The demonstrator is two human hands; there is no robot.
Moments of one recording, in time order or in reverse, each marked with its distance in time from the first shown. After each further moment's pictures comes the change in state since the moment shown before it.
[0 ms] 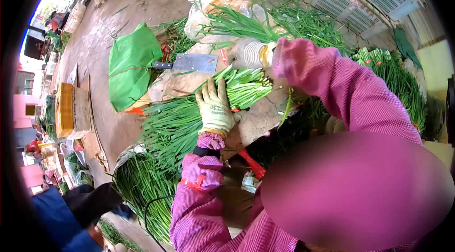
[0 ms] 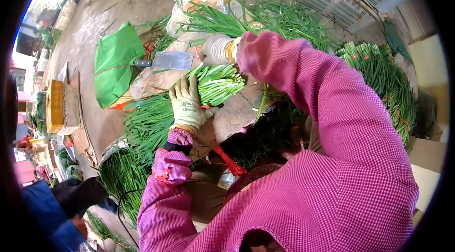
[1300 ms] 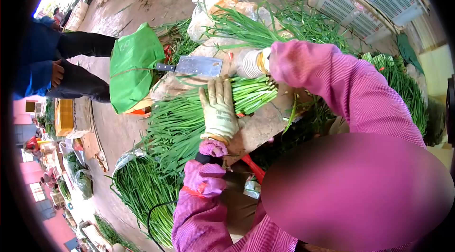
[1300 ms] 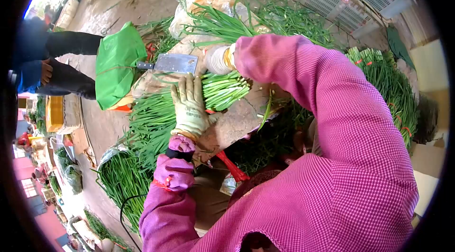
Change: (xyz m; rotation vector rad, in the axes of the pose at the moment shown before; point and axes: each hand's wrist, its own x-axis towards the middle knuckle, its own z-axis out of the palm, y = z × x) left_hand 0.005 -0.005 -0.003 0.046 -0.043 0.071; right_hand 0.040 -0.021 0.007 0.134 -0.338 0.381
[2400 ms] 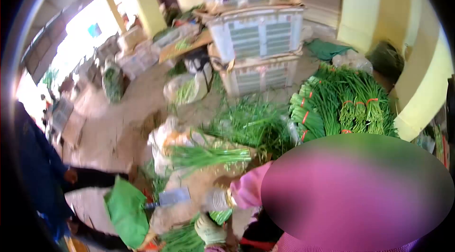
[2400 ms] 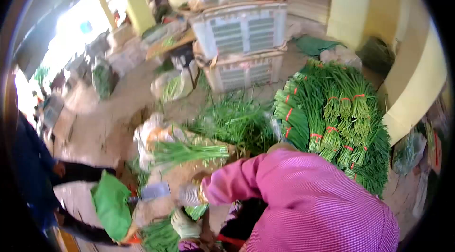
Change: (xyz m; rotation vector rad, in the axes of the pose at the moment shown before) left_hand -0.053 0.009 0.029 -0.138 0.161 0.015; right_hand -0.120 -0.028 0.070 0.211 0.697 -0.492
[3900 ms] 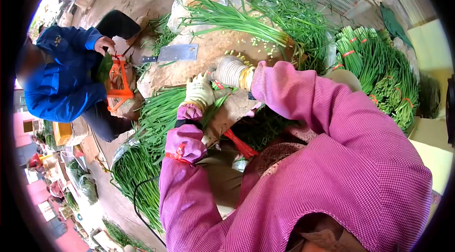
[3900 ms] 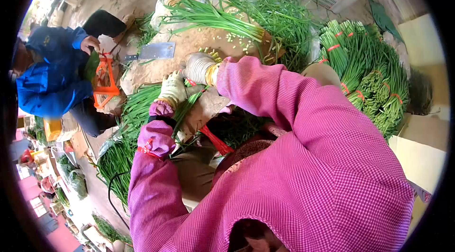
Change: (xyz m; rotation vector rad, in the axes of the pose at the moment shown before) left_hand 0.069 -0.006 -0.013 -0.074 -0.469 -0.071; right_hand 0.016 0.002 -0.002 0.147 -0.346 0.555
